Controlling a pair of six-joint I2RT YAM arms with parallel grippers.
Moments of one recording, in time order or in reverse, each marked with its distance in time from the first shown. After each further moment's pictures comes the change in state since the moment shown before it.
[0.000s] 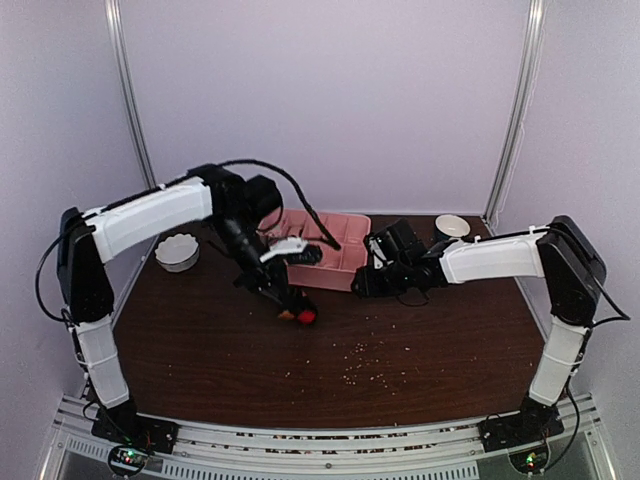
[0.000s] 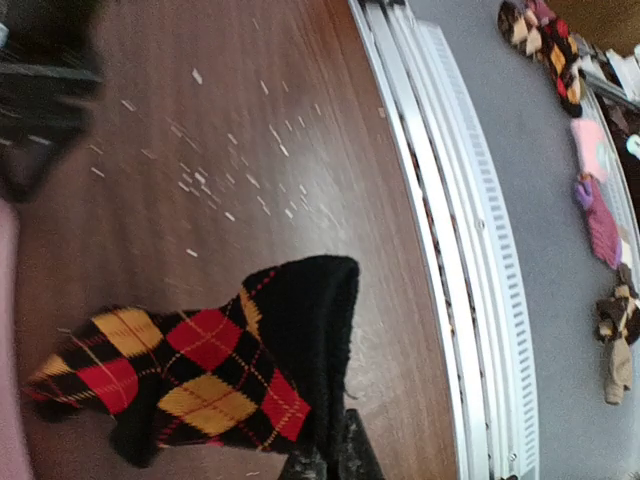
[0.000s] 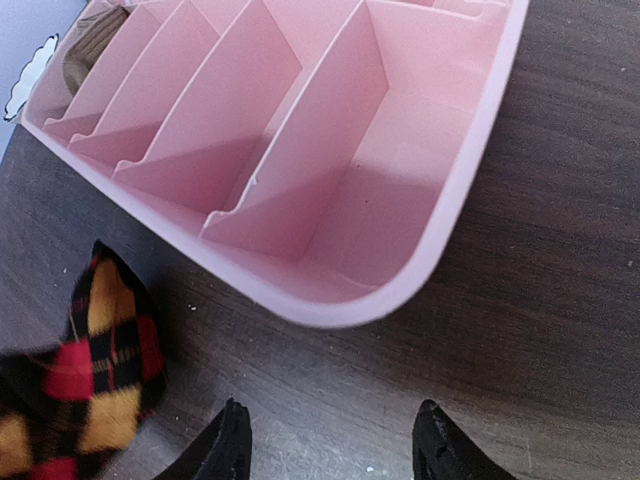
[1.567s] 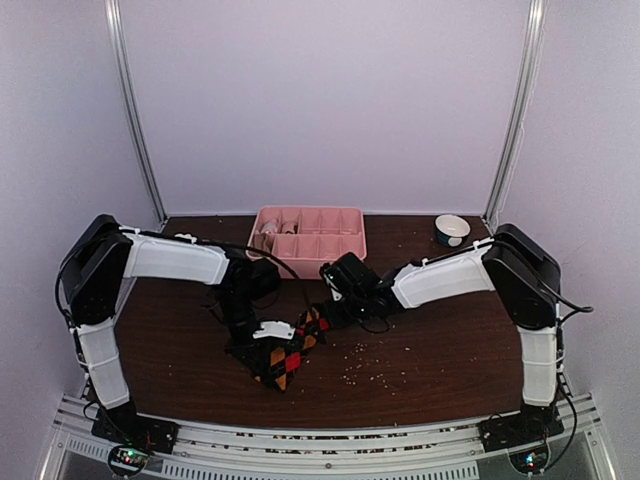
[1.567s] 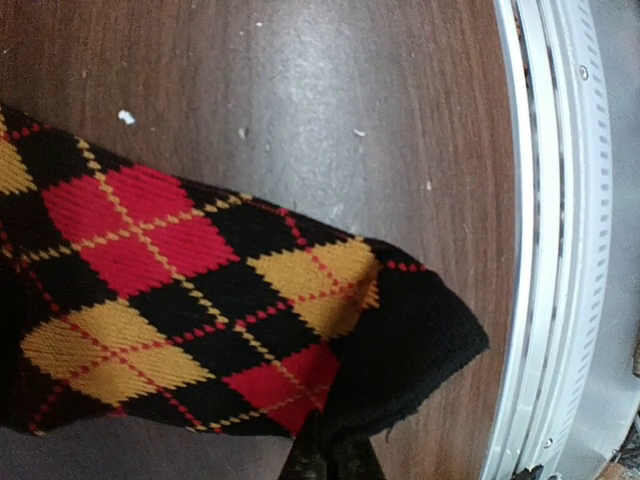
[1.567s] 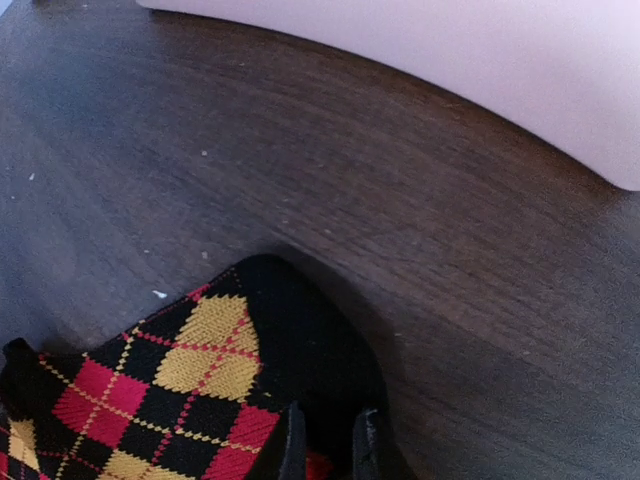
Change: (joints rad) left arm -0.077 0.031 -0.601 0.314 -0.218 -0.072; right arm 0.193 0.258 0.154 0.008 0.104 -0.056
